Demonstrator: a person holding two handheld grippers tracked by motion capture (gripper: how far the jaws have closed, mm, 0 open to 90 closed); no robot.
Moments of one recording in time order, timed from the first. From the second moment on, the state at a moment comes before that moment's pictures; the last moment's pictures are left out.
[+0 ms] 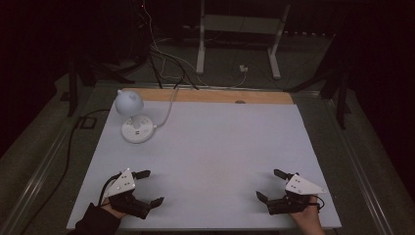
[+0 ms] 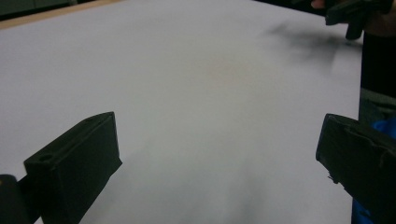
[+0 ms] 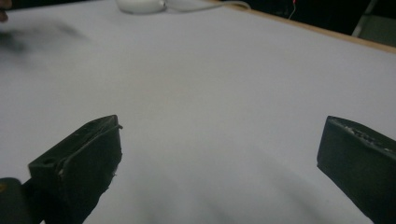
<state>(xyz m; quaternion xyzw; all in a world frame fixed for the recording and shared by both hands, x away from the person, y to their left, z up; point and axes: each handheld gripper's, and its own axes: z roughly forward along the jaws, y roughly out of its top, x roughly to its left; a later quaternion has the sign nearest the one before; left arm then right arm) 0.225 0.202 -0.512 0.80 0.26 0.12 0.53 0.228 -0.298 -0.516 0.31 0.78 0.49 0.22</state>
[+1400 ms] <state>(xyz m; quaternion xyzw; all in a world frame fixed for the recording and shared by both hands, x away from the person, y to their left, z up) 0.227 0.183 -0.494 0.83 0.22 0.10 0.50 0.223 -0.291 -0.507 0.29 0.79 0.50 0.20</state>
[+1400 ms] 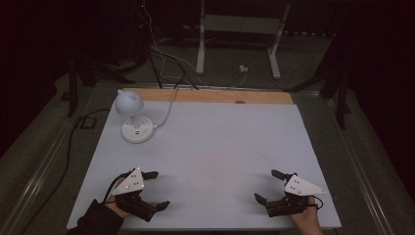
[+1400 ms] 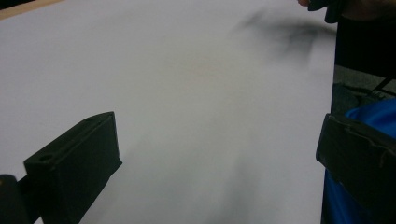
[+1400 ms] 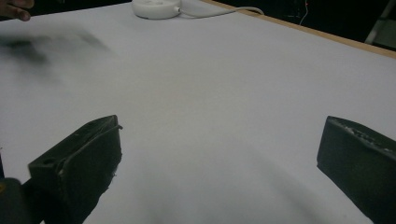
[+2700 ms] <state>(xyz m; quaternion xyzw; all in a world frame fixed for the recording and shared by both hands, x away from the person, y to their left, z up) 0.275 0.178 -0.445 0.81 0.28 0.14 0.50 0.222 -0.296 -0.503 0.30 0.77 0.52 0.20</state>
